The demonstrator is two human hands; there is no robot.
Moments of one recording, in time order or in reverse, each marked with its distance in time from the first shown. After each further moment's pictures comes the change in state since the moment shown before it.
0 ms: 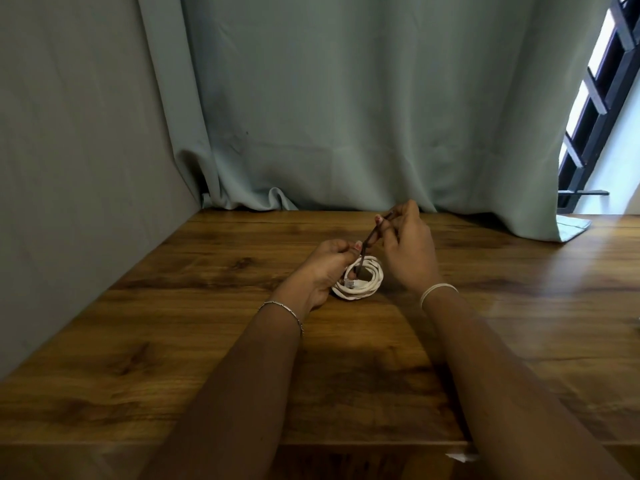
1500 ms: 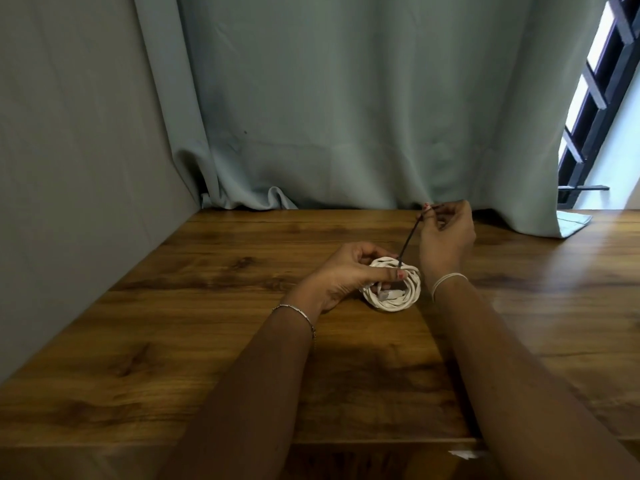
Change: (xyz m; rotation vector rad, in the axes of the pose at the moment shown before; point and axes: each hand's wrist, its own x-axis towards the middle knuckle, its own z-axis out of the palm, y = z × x) left_hand -0.010 -0.001 0.014 0.093 -0.254 0.051; right_hand 0.010 0.017 -0.015 0.193 0.515 0.350
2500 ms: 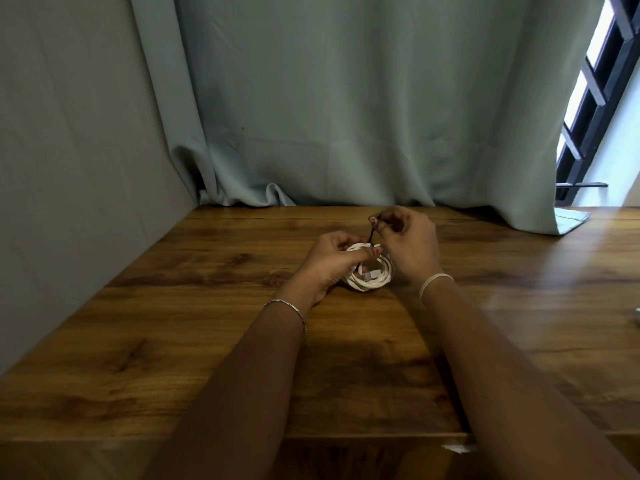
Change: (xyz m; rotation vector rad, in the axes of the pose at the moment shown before) left_hand 0.006 -0.004 -0.010 0.051 0.305 0.040; right_hand -0.014 -0.002 0.009 -0.206 -0.489 -0.170
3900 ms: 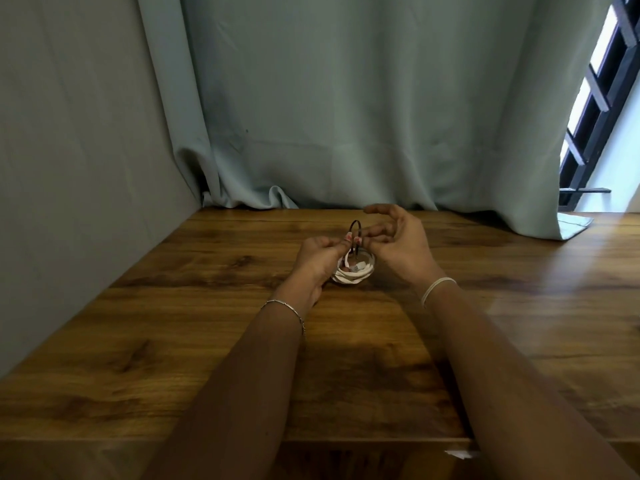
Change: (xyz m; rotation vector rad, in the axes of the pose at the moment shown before) left_hand 0.015 -0.009 -0.010 -0.126 0.222 -0.086; right_hand -0.009 -0.024 -0.002 0.393 -0.272 0.056
